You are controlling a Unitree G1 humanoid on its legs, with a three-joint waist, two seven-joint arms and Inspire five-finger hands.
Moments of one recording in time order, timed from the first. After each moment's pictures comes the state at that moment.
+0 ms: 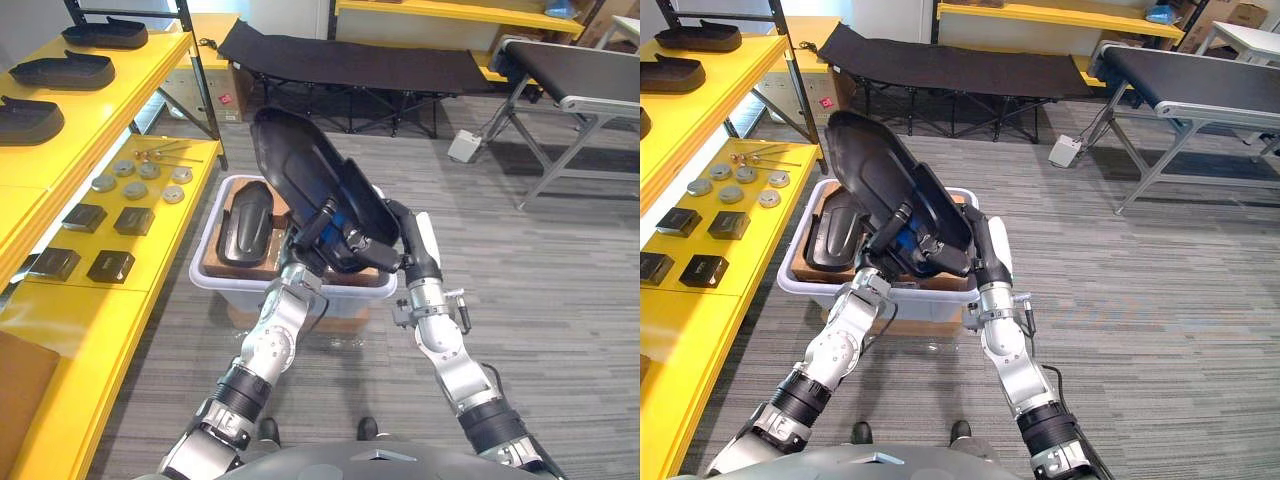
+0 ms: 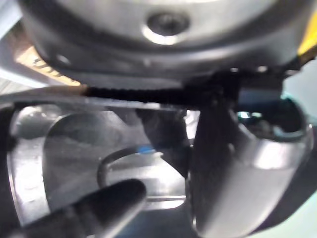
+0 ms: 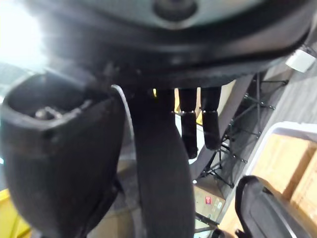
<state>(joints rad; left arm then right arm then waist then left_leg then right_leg) -0.23 0.04 -0.34 0.18 -0.92 -0.13 0.25 -0.05 -0.16 0.28 0.14 -0.19 -0.22 -0.29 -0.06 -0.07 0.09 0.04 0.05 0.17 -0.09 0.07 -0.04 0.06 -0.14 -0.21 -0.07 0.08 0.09</state>
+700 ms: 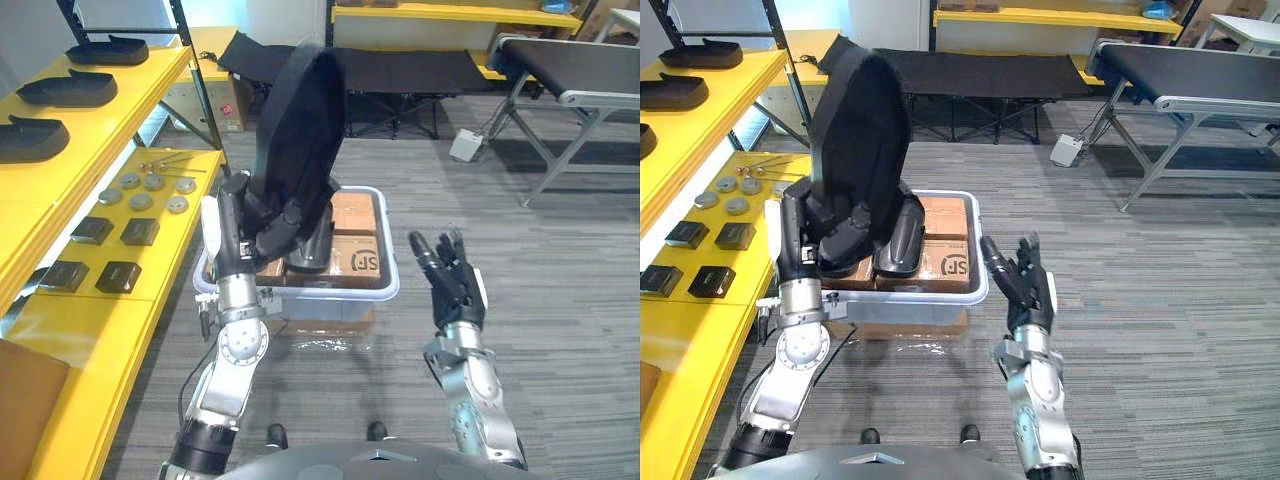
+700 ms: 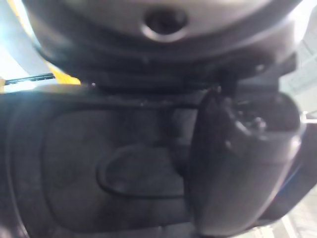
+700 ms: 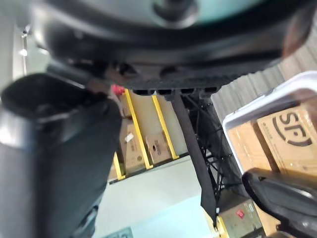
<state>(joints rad) 0.11 0.10 -0.18 -0.16 0.32 -0.20 0.51 0.25 -0.06 0.01 0.02 0.41 -0.23 -0.09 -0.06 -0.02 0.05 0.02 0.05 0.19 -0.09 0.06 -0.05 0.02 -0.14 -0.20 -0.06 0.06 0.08</state>
